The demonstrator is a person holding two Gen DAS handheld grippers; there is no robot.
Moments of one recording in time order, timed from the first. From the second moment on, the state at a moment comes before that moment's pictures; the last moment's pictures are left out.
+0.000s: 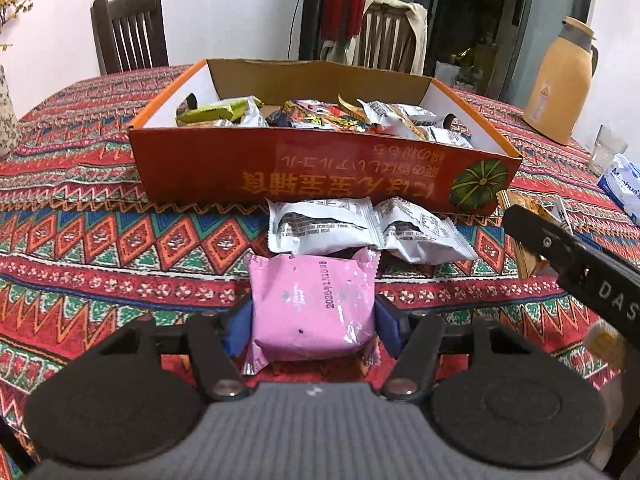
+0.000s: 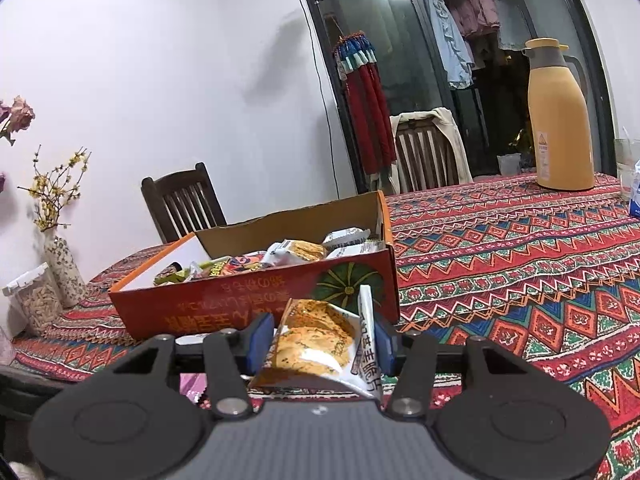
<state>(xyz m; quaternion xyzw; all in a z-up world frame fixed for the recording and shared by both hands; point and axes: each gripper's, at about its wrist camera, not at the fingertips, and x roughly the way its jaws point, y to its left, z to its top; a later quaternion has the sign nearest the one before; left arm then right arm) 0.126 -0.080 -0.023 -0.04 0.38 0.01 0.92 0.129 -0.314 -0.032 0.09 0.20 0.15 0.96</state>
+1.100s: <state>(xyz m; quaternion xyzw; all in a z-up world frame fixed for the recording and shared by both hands) 0.110 -0.040 0.047 -0.04 0.24 -0.03 0.97 0.126 -0.281 0.011 0.03 0.15 0.15 0.98</state>
